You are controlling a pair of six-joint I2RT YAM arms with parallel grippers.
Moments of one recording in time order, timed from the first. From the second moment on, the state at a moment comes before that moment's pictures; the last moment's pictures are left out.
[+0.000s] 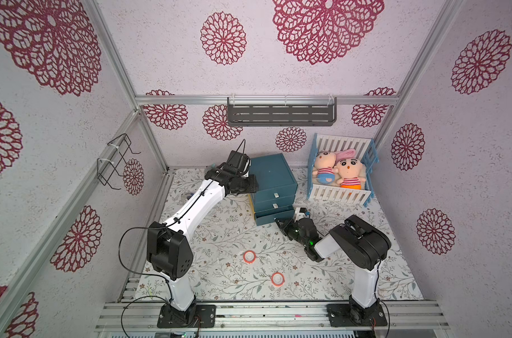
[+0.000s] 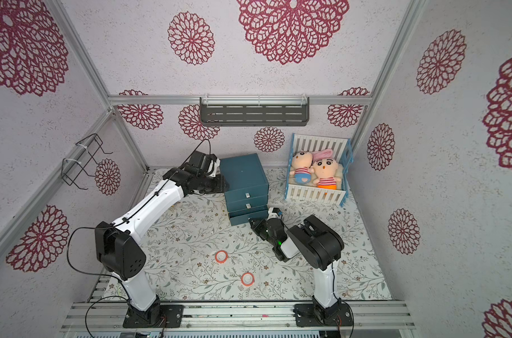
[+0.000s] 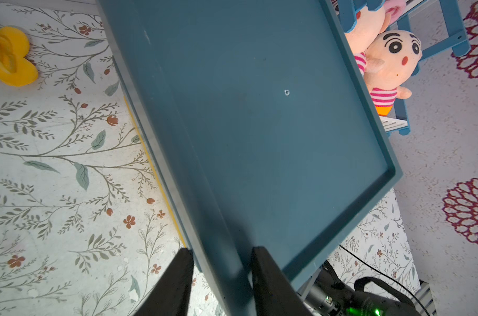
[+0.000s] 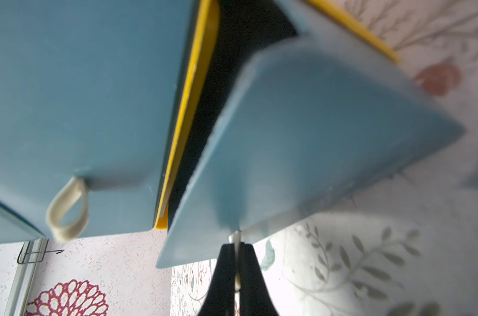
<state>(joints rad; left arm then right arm) -0.46 1.81 1.74 -0.78 0.15 -0.43 0.57 1.92 0.57 1.03 -0.12 1.23</state>
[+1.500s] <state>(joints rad) -0.46 1.71 1.67 -0.77 0.15 -0.44 0.74 1.39 0.38 0.64 0.02 1.15</state>
